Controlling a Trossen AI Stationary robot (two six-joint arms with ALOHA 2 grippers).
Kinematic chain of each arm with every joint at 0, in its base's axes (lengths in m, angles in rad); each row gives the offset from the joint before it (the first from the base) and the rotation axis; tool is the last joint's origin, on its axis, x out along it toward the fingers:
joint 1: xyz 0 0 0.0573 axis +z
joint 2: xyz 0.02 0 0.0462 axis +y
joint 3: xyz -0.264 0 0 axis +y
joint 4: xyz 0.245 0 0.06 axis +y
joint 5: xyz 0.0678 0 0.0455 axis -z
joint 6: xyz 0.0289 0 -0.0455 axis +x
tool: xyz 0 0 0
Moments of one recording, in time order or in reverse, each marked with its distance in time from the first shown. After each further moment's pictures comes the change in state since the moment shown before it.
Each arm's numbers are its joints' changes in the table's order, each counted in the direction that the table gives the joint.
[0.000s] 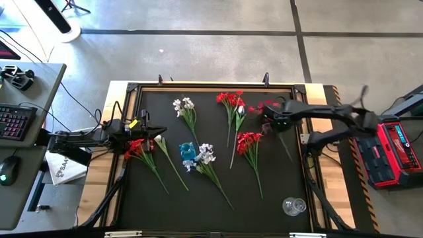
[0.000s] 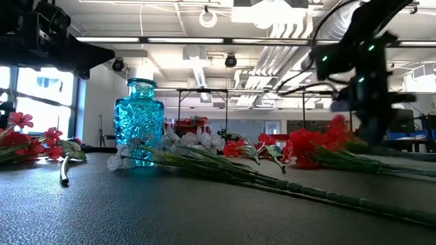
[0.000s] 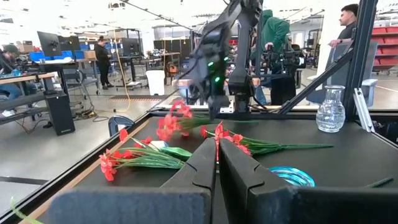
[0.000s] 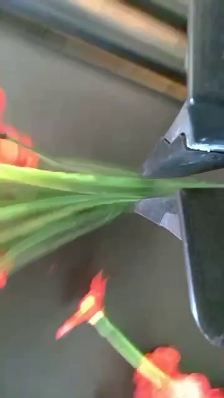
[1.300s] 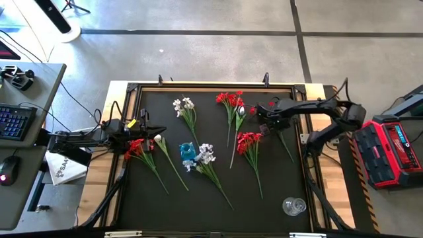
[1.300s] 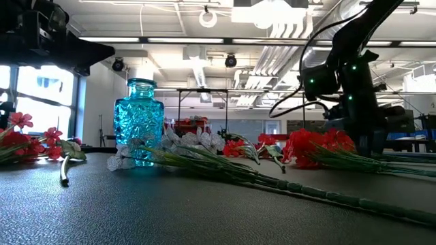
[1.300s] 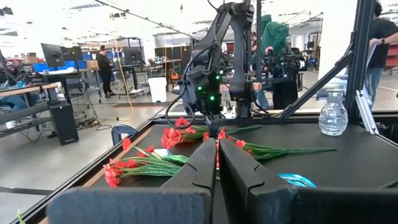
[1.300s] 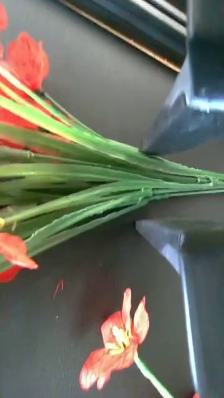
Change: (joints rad) left arm 0.000 0.000 0.000 -0.028 0.000 0.031; right arm -0.100 0.266 -0.010 -0.140 -0.030 -0.143
